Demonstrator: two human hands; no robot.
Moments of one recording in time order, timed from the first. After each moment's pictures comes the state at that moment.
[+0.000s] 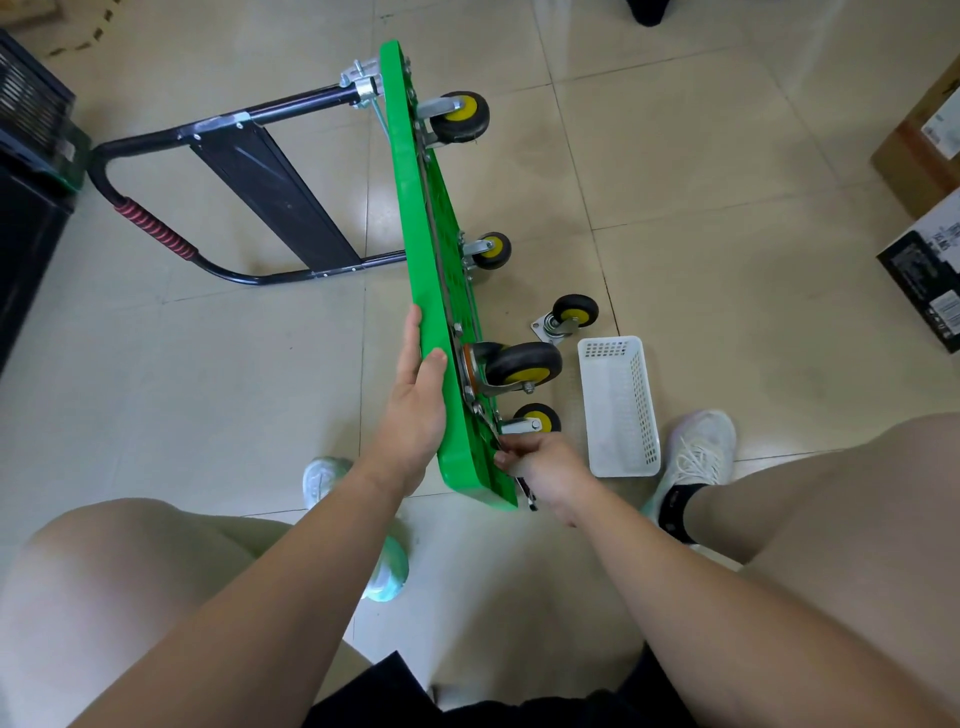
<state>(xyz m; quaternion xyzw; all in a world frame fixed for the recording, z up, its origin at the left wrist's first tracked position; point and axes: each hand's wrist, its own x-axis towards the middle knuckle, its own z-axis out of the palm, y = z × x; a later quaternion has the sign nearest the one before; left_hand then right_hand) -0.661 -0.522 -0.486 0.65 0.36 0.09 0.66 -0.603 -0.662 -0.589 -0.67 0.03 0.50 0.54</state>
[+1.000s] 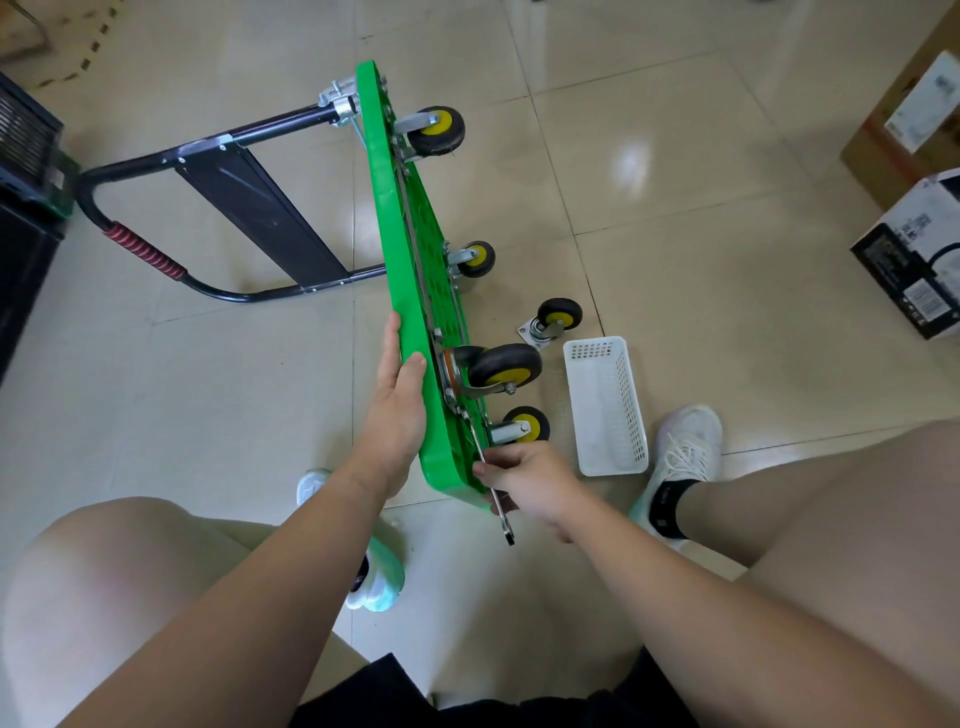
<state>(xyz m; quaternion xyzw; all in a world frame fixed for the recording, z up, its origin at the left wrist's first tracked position) -0.661 -0.521 -0.486 0.66 0.37 0.08 0.65 -0.616 -0.680 -0.560 -0.67 -0.05 0.51 0.54</state>
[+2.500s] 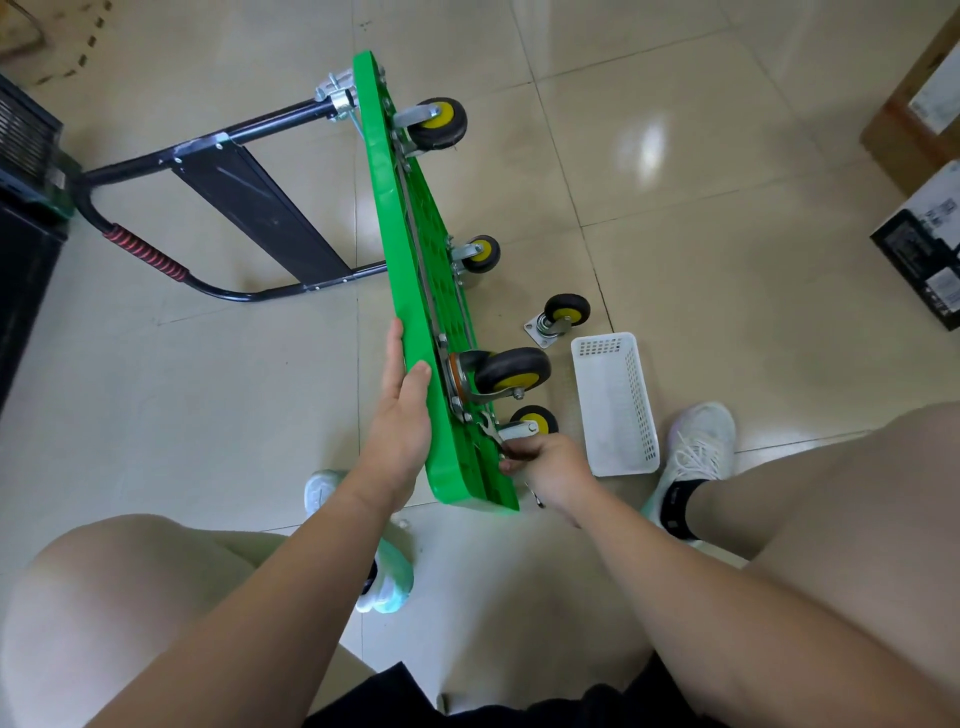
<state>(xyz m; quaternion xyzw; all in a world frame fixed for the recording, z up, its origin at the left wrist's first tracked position) -0.658 -0.523 -0.484 0.64 0.37 0.08 0.67 -0.592 -0.671 -0.597 -0.74 -0.04 0.46 0.50</state>
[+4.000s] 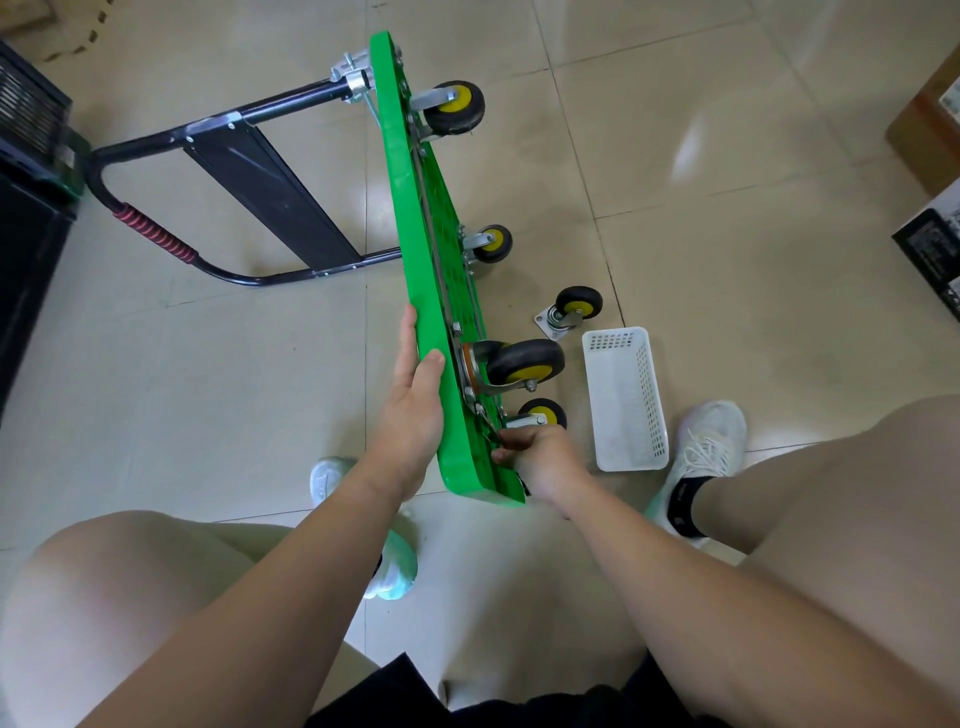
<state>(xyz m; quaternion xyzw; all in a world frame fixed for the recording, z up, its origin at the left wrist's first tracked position) -0.660 -0.518 -0.489 0.65 0.35 0.08 0.66 -0.598 -0.652 -0.592 -0.74 -0.03 0.48 0.48</state>
